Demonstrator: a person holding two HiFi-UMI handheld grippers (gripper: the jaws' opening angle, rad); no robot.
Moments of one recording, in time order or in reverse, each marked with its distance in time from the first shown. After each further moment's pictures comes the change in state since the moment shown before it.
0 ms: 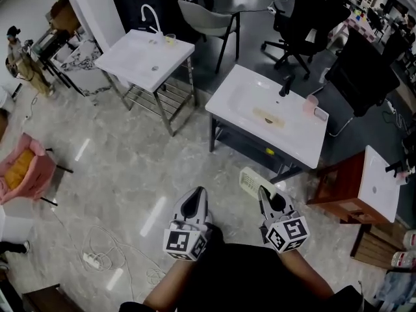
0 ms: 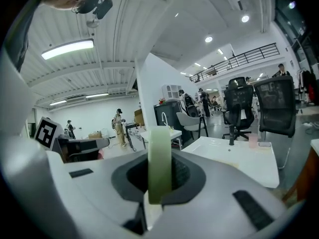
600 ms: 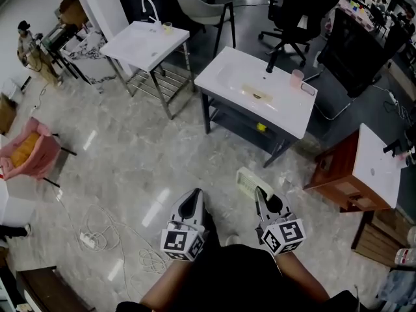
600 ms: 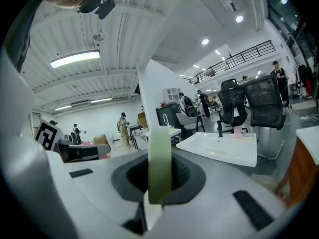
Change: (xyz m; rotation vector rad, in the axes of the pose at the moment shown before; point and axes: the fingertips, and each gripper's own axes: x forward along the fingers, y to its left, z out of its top) left arm -0.126 -0.151 -0.090 0.036 0.058 0.052; right arm -0.194 -0.004 -0.073 0.031 -0.037 0.031
